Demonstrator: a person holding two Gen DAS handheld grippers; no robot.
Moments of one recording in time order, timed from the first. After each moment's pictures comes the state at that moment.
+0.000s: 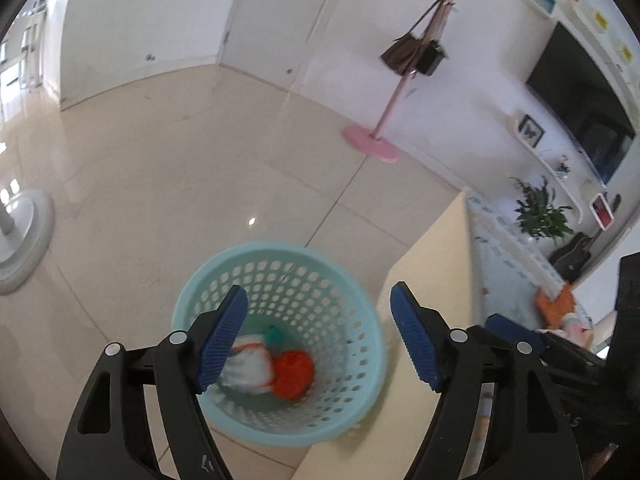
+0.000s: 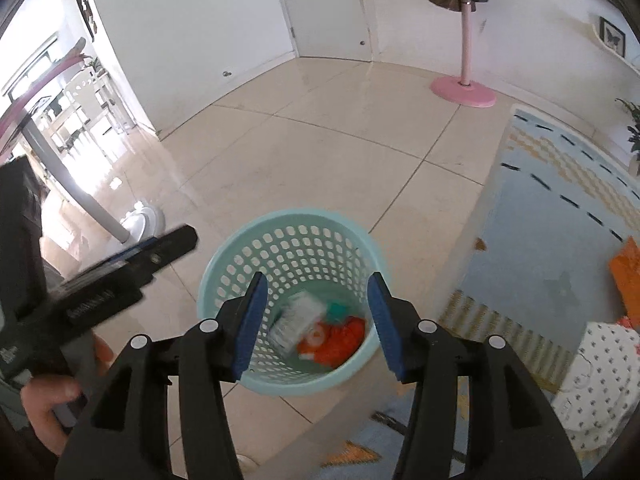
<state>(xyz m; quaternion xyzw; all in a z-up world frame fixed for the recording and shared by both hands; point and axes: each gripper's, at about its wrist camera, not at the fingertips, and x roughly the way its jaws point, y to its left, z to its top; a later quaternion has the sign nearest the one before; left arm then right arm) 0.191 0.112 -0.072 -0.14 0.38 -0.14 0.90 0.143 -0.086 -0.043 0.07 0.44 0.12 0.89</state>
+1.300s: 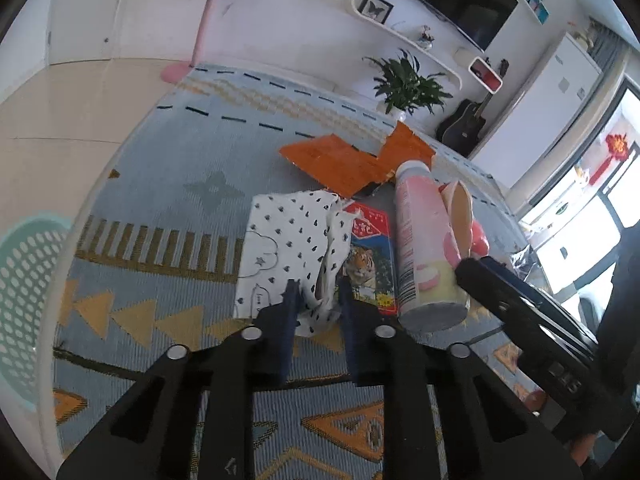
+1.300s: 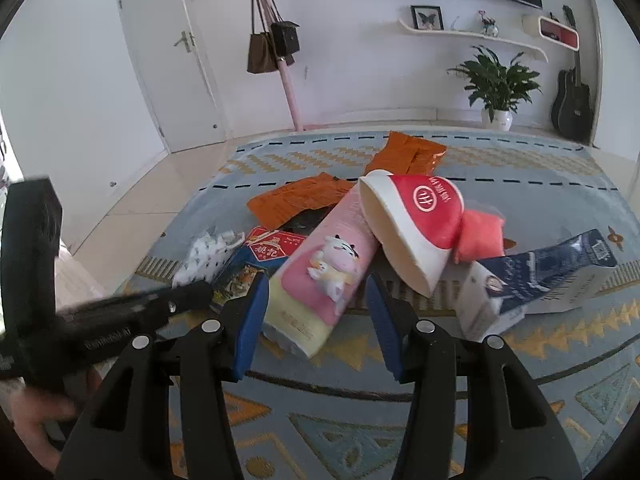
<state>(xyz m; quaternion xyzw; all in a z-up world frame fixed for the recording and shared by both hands) 0.122 -0.159 -0.101 -0.03 0.45 -0.38 0.81 -0.031 -0.324 -0.041 0.16 0.33 -0.12 0.92</state>
